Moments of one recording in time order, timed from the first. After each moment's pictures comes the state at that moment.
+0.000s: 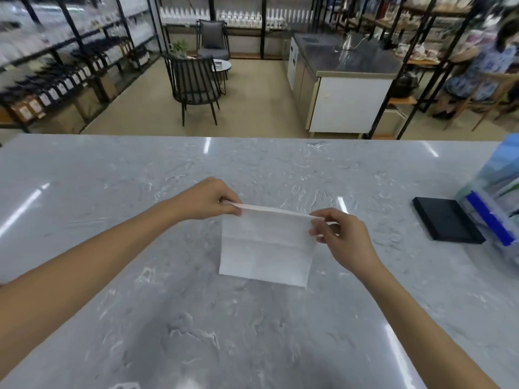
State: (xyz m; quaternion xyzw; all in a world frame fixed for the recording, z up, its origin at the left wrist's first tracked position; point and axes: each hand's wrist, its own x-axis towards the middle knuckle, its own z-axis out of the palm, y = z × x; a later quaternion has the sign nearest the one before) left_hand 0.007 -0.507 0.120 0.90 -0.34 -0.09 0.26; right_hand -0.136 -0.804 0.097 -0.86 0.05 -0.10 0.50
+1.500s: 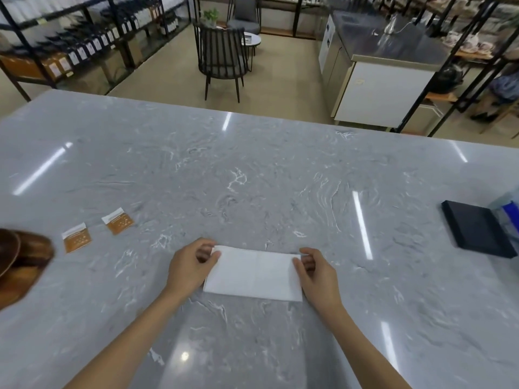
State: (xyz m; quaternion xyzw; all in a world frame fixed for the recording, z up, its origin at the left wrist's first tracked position) left_hand -0.137 -0.454 -0.051 0.88 0.08 0.01 0.46; right_hand -0.164 -0.756 -0.061 -0.88 0.10 -0.05 0.45
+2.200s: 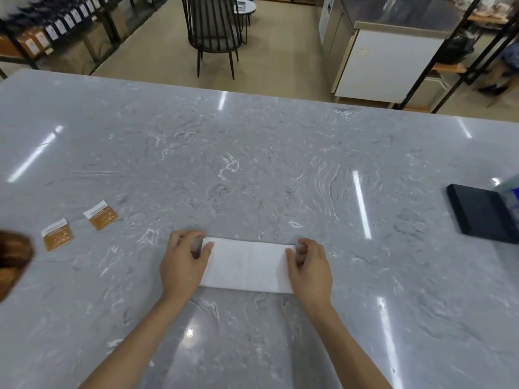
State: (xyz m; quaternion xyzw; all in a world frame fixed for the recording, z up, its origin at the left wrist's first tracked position) left_hand -0.142 -0.477 -0.055 0.92 0.12 0.12 0.36; right_hand -0.166 -0.735 -0.050 -0.91 0.17 -0.05 0.36
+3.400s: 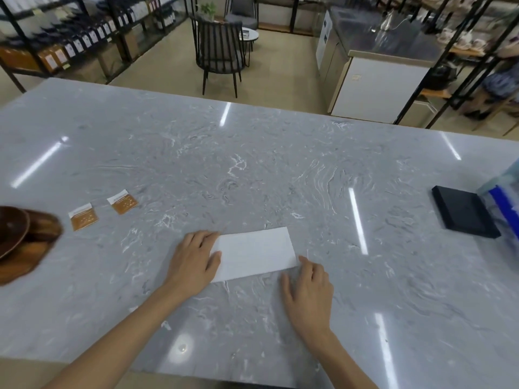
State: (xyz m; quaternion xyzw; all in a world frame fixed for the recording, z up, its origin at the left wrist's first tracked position) left_hand -0.187 -0.453 -0.040 0.98 -0.09 -0.02 0.17; right_hand -0.254 -0.714 -0.059 -0.97 0.11 -0.08 0.21
